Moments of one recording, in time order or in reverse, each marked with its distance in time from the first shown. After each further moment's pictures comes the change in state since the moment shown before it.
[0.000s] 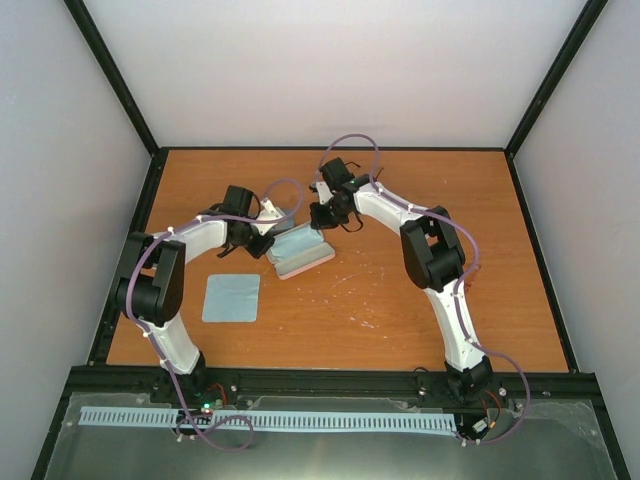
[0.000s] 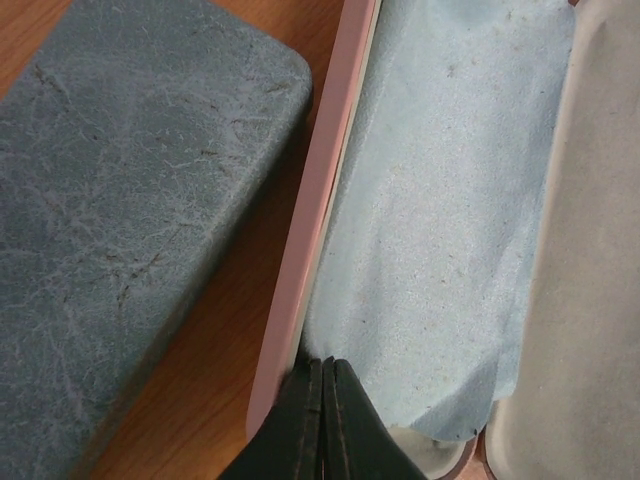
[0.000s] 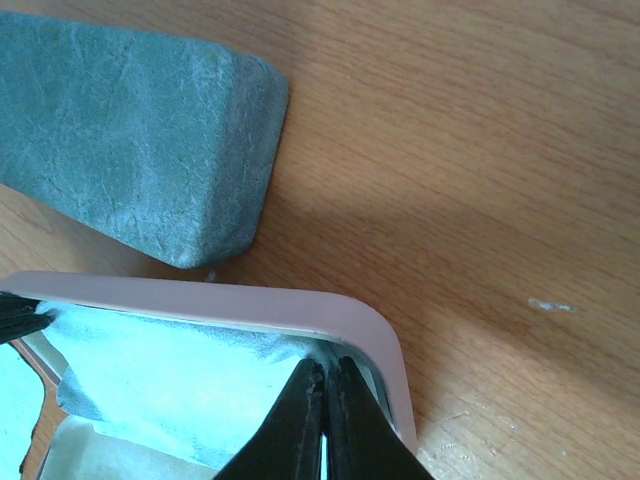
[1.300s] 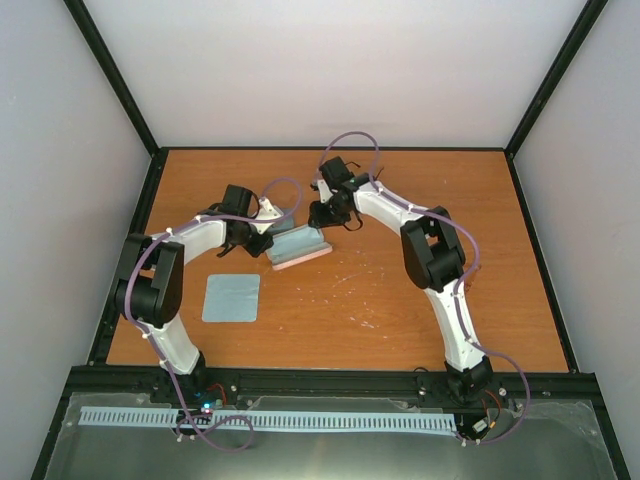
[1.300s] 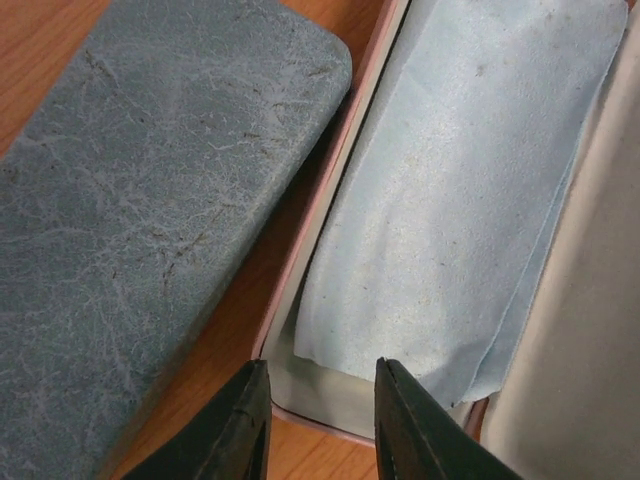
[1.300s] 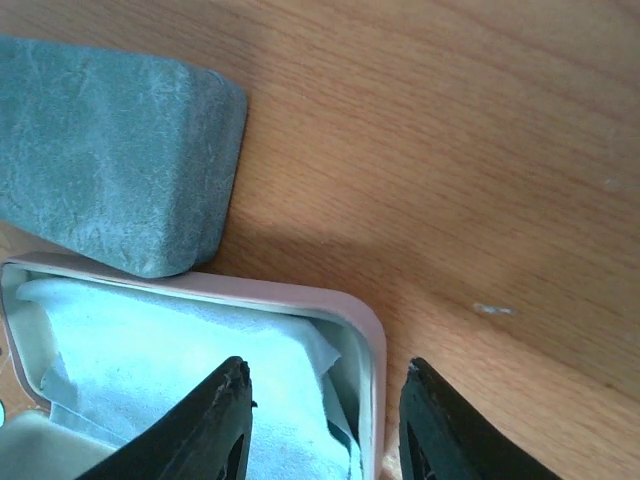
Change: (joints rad) left arm 0.001 -0.011 0.000 0.000 -0.054 -0.023; right arm 0.002 0.006 0.017 -0.010 0.067 -0.004
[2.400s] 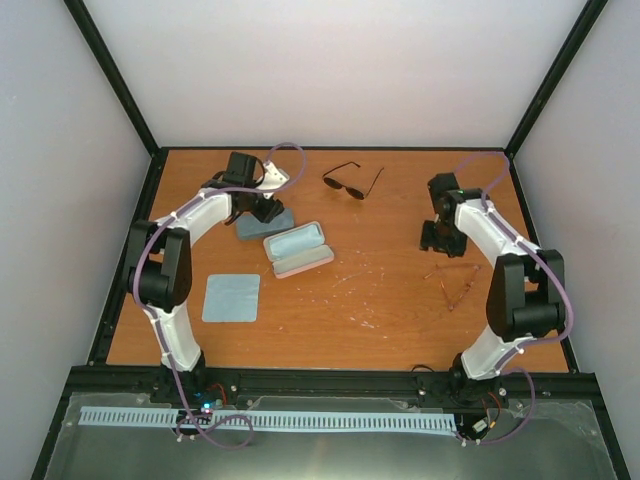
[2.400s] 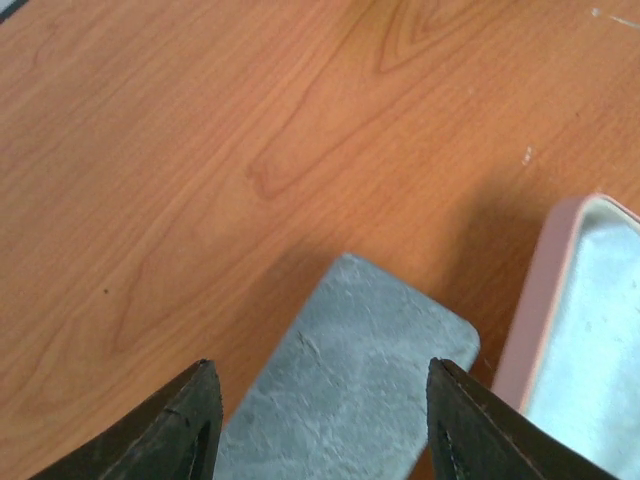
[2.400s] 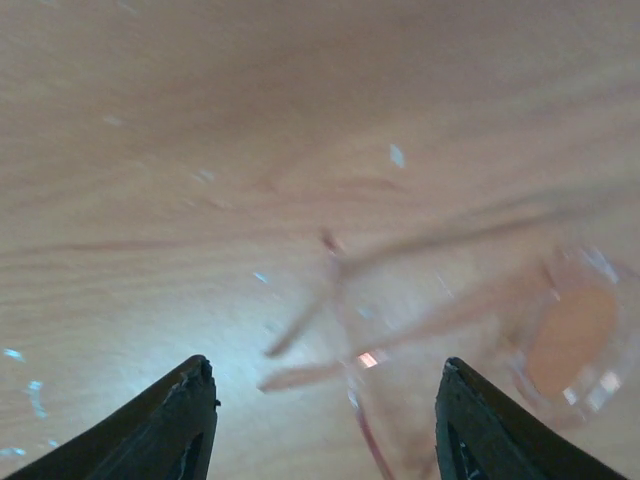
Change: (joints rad) left arm 0.001 0.116 0.311 -0.035 -0.006 -0.017; right arm -0.409 -0.645 -0.657 -0.249 0.432 0.082
